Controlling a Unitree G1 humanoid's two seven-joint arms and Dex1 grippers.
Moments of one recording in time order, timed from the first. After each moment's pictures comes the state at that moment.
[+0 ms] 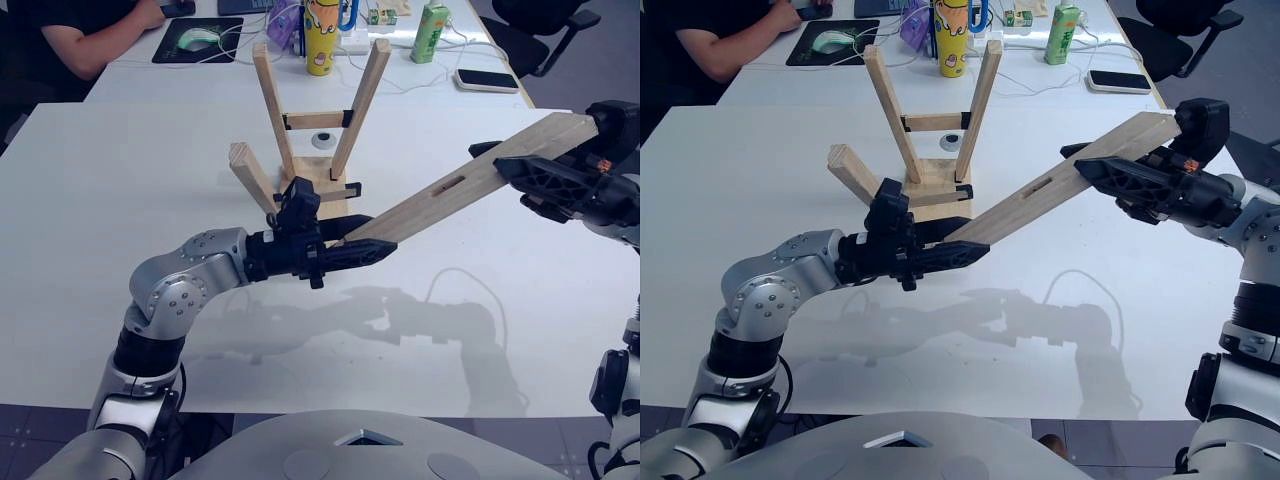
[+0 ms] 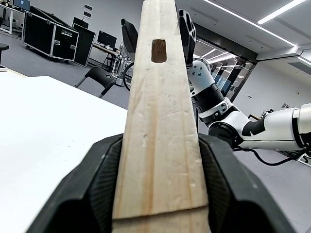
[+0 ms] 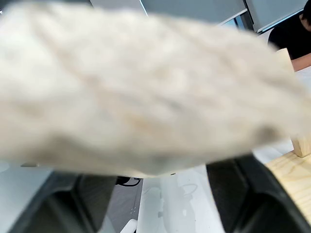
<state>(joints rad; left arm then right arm) -0.30 0.37 -0.17 -0.43 -0.96 0.82 -0.70 -0.45 -0.82 -0.30 0.09 1.06 1.04 1.38</state>
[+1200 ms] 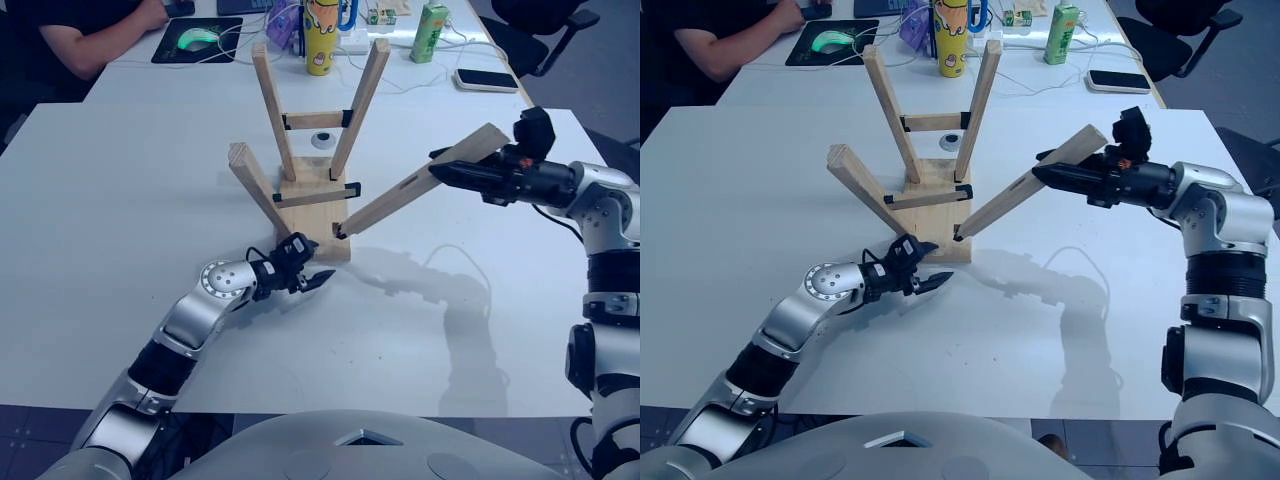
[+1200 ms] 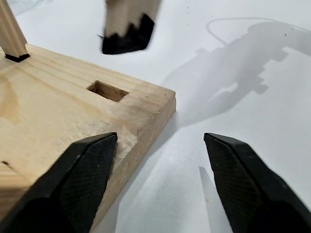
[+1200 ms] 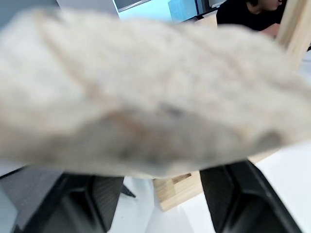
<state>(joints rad) -0.18 0.44 -0.45 -0.14 -0.15 0.43 -0.63 -0.63 -0.71 -0.08 0.39 0.60 0.61 1.41</state>
